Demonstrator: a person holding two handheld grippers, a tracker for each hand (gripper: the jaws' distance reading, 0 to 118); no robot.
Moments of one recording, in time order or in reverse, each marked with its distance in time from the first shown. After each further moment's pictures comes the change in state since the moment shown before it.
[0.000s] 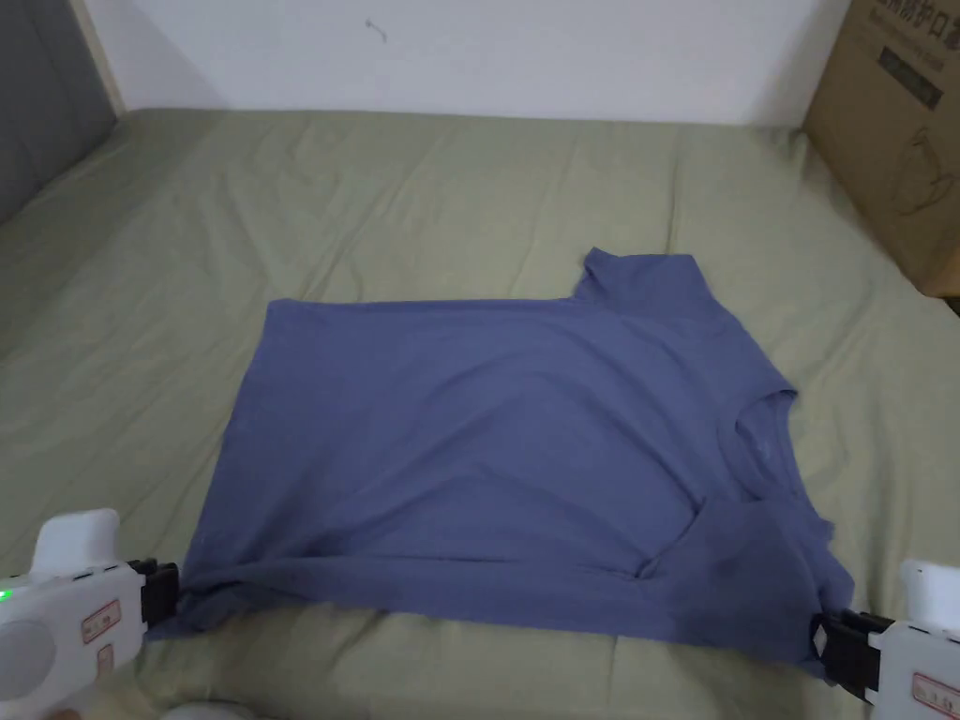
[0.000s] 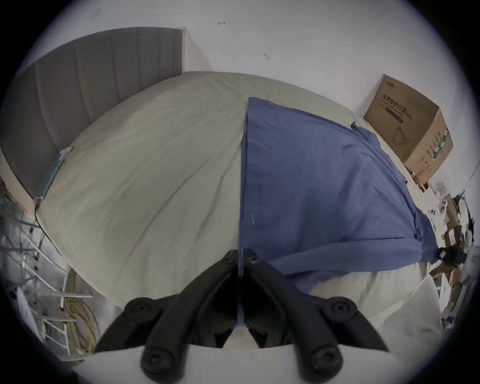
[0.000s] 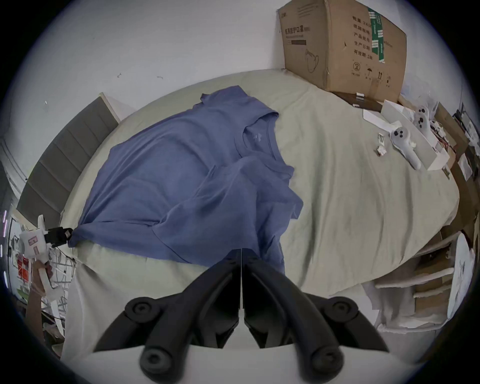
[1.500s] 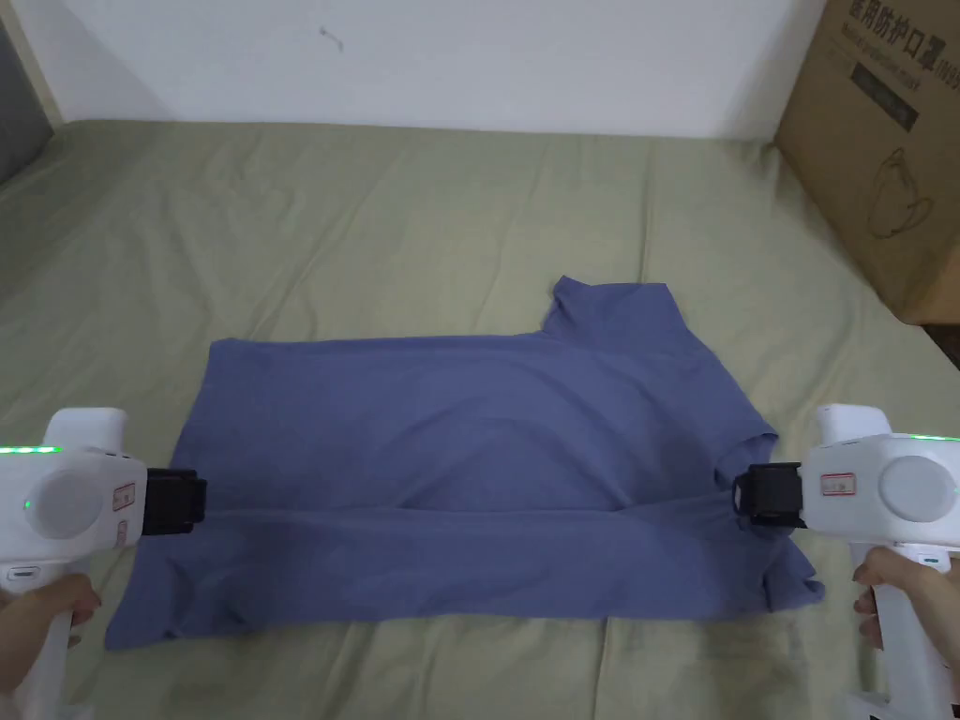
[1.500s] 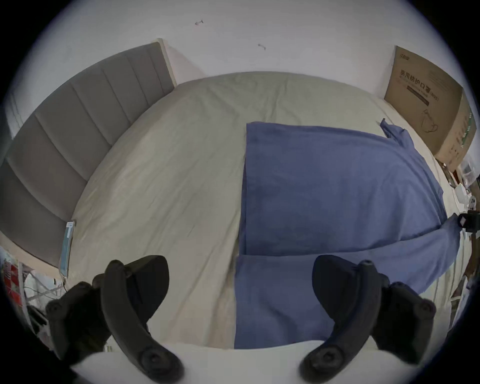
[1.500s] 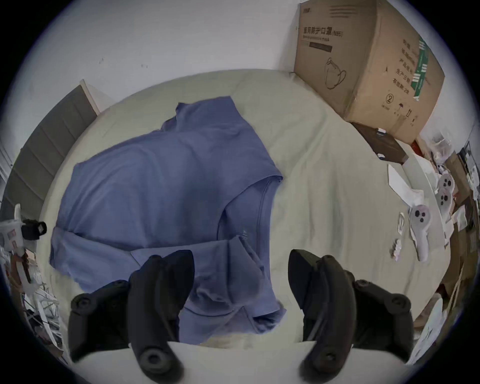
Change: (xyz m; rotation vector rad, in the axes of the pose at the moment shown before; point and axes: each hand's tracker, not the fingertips) left arm 0.045 0.135 -0.072 -0.062 0.160 -0.130; right arm 0.001 0.169 -0.096 -0.053 -0.086 0.068
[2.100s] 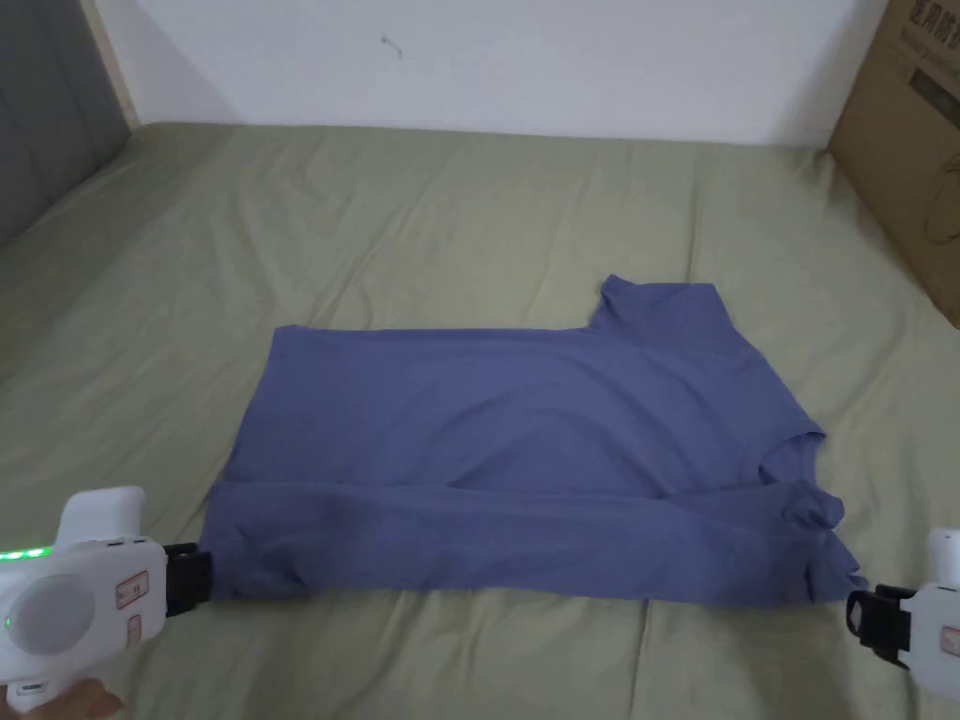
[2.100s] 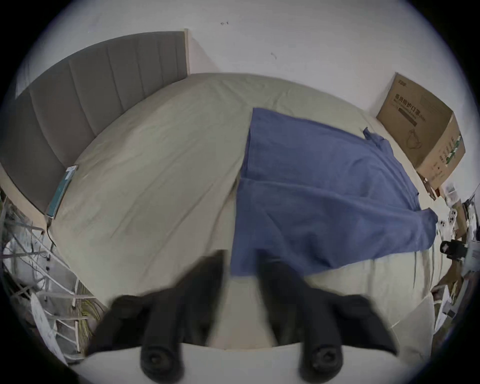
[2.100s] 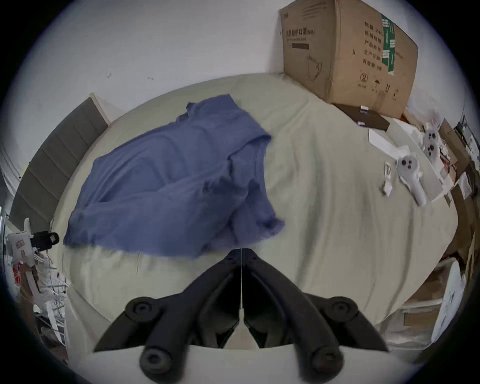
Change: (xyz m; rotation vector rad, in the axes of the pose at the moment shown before) left arm -0.021 -0.089 0.039 -0.029 -0.113 0.127; right arm 0.010 -0.107 0.048 0.019 0.056 -0.062
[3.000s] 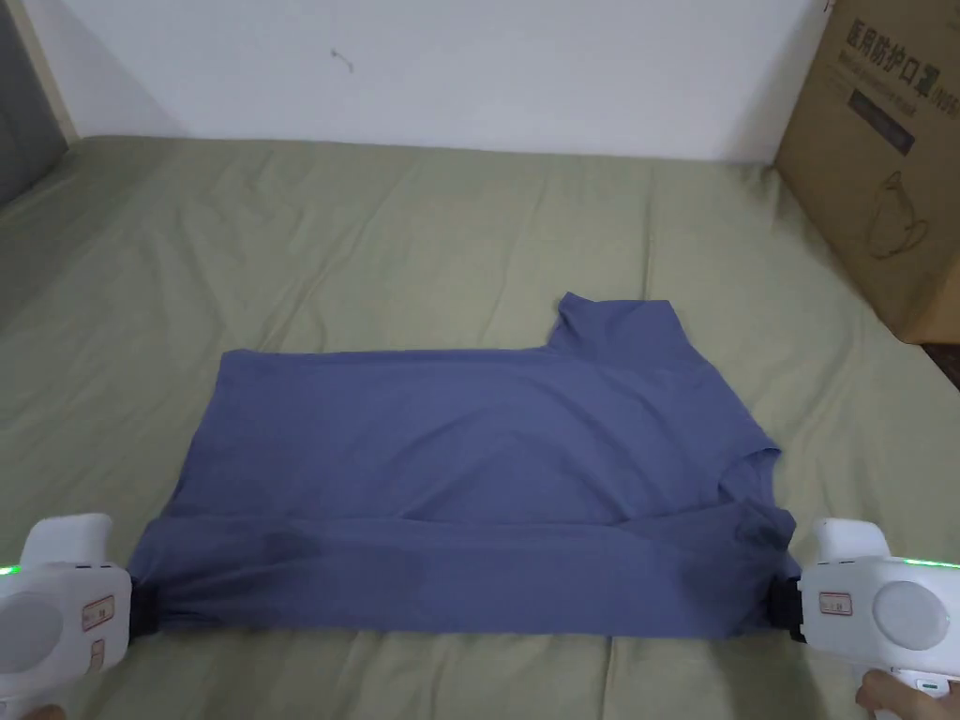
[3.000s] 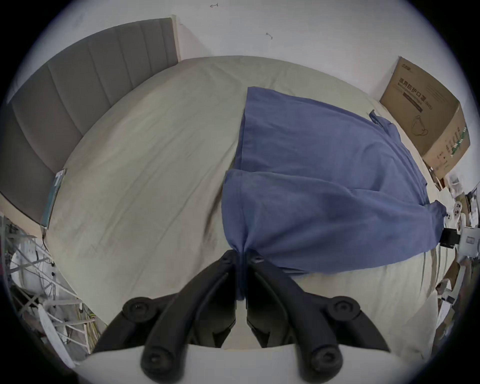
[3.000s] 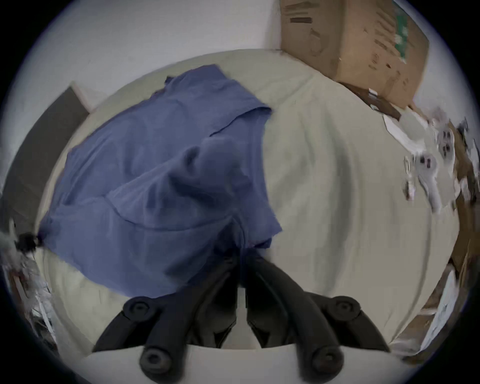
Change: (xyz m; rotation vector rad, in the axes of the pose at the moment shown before) left arm 0.009 0.022 -0.019 -0.050 0.019 -0.030; right arm -0.001 0.038 -0.083 -0.122 -0.098 0.091
